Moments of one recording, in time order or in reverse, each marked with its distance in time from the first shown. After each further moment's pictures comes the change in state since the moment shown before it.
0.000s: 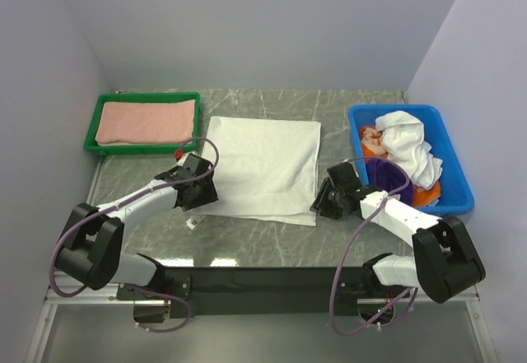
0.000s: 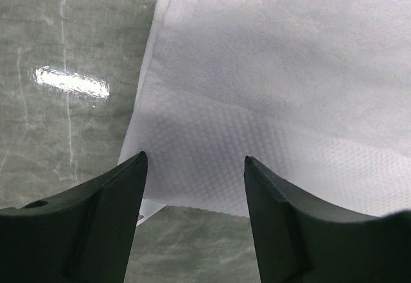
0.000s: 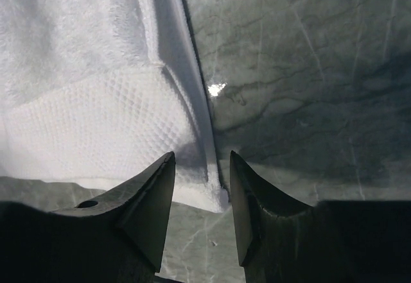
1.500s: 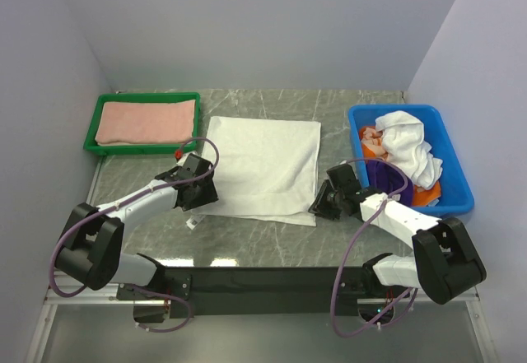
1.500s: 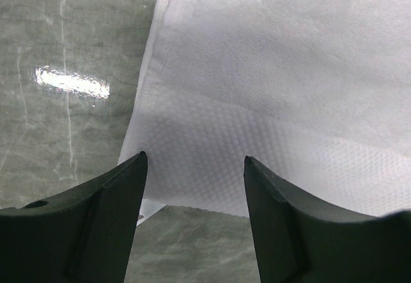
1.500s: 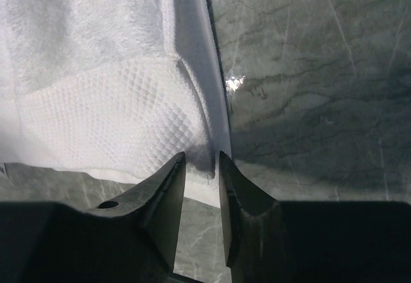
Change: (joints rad) left arm -0.003 0.000 -0.001 0.000 -0.002 -0.003; right arm 0.013 -0.010 -0.027 0.049 -0.052 0.020
